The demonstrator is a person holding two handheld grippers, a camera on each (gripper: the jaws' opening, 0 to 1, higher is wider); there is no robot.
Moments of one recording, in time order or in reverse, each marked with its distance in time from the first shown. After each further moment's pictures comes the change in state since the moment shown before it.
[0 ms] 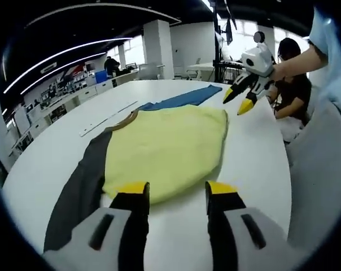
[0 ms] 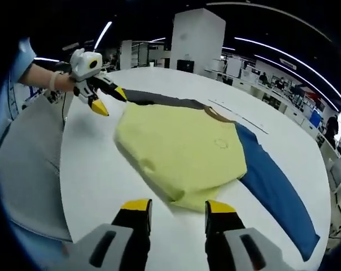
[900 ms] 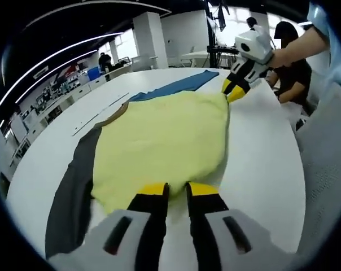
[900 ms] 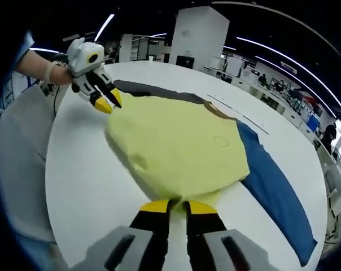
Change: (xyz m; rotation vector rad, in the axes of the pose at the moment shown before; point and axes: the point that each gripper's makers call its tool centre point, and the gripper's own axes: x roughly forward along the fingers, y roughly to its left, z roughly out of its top) left arm 0.034 0.001 -0.015 0.020 0.074 -0.005; right arm 0.022 -0.009 -0.006 -0.036 0.028 -0.053
